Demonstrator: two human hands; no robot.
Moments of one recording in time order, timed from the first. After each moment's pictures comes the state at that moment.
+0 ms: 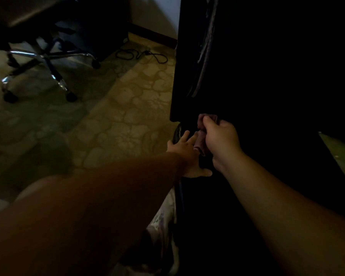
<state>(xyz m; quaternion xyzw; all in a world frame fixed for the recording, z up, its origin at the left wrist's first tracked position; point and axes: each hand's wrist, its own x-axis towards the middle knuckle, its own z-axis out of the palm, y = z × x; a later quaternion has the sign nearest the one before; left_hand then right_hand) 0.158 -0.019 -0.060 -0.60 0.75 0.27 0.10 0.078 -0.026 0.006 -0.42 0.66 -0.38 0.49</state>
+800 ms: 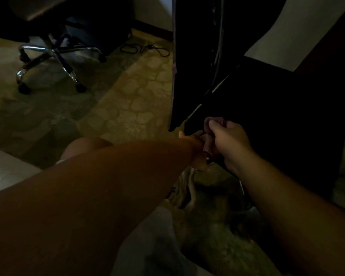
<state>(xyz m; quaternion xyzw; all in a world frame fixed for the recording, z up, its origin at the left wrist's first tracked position) 0.135 0.071 -0.046 -0.53 0.78 0.20 0.26 0.038 0.087 -0.001 -0.46 0.64 -0.36 0.49</state>
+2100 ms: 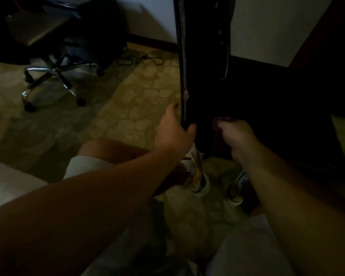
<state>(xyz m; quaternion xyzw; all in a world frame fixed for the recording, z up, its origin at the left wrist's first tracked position) 0.126 0.110 0.009 -0.72 0.48 0.30 -0.40 -0.020 0.069 0.004 -0.43 0.64 -0.39 0.50</state>
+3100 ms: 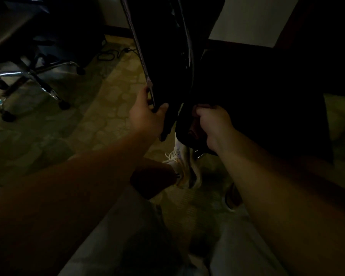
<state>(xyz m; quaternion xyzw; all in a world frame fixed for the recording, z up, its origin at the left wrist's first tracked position) 0.173 0.069 -0.001 -0.69 0.47 0.30 -0.46 0.024 0.059 0.012 -0.33 0.65 -0.41 0.55</state>
